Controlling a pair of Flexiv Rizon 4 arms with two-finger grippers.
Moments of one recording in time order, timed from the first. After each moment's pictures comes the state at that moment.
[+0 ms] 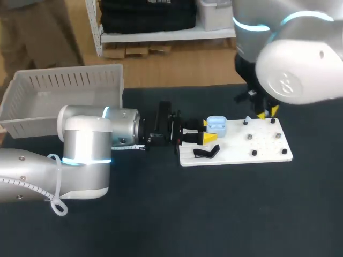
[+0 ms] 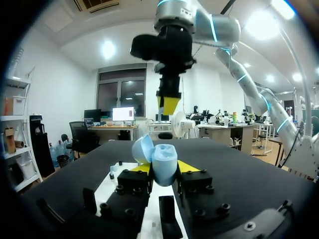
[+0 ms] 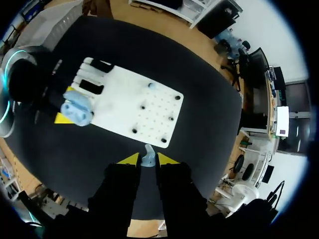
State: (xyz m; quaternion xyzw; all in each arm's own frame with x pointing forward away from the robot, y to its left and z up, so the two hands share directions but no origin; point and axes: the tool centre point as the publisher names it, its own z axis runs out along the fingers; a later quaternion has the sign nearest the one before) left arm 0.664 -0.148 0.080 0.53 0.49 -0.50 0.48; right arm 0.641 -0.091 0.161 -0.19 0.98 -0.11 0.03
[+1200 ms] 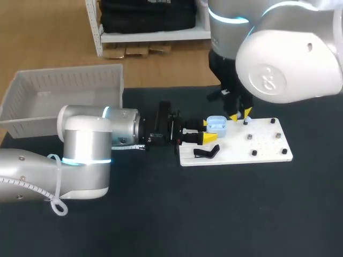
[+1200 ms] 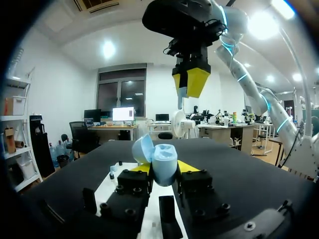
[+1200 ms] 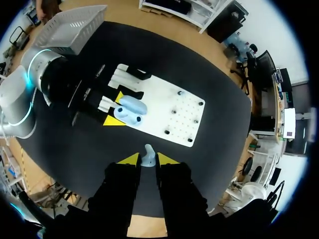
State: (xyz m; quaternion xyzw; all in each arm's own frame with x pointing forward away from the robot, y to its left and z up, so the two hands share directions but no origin) left arm 0.664 -0.148 0.080 0.53 0.49 -0.50 0.48; right arm 0.617 -0.020 0.179 -0.18 0.98 -0.05 0.04
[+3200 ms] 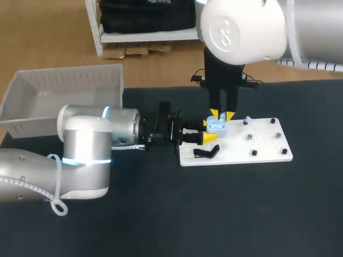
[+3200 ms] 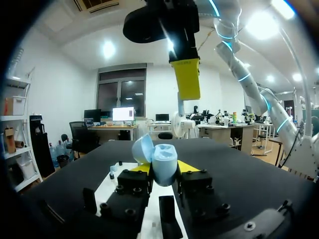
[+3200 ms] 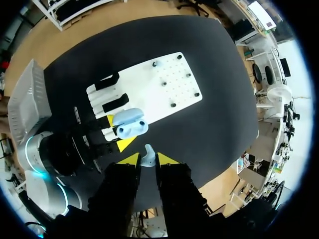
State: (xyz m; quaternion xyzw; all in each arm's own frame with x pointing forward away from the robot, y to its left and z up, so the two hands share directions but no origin) left arm 0.664 -0.148 0.080 0.53 0.49 -0.50 0.48; right arm 0.628 0.011 0.170 0.19 0.98 -0.04 -0.03
